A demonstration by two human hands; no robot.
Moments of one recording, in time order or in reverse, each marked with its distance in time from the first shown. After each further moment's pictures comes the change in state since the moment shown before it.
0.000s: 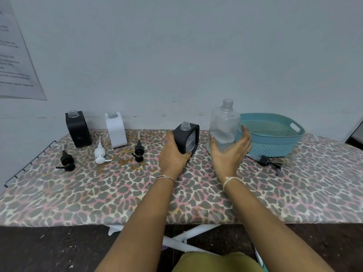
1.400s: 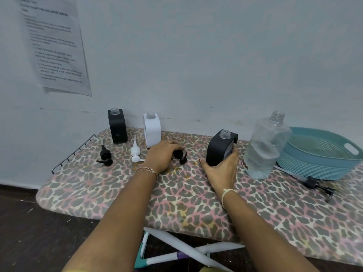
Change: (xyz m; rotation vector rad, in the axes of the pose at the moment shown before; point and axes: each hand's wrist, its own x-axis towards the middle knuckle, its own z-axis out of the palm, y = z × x) left_hand 0.055 -0.093 -0.106 0.589 -0.230 0.355; right_hand -0.060 -0.009 0.081 -0.152 -0.394 0.065
